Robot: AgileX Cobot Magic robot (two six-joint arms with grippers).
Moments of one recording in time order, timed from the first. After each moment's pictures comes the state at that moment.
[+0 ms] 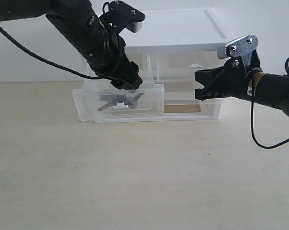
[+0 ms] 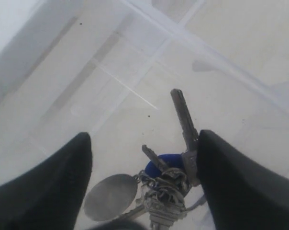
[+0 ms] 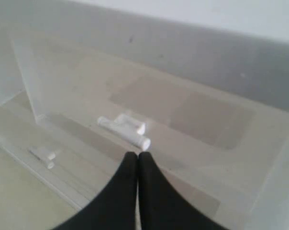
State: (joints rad) left arm -0.56 1.92 -1.66 -0.05 0.83 0.37; right arm 0.12 1.93 -0.97 -0.74 -0.77 0.45
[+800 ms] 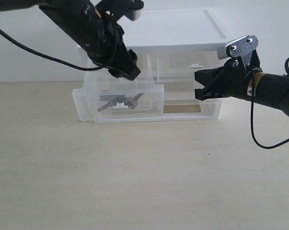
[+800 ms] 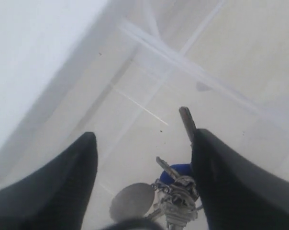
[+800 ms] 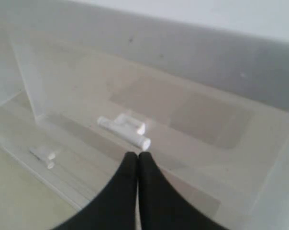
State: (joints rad) left arm -0.56 1.86 -1.66 -0.05 0.79 0.42; right arm 0.12 1.93 -0.97 -0.74 -0.77 0.45
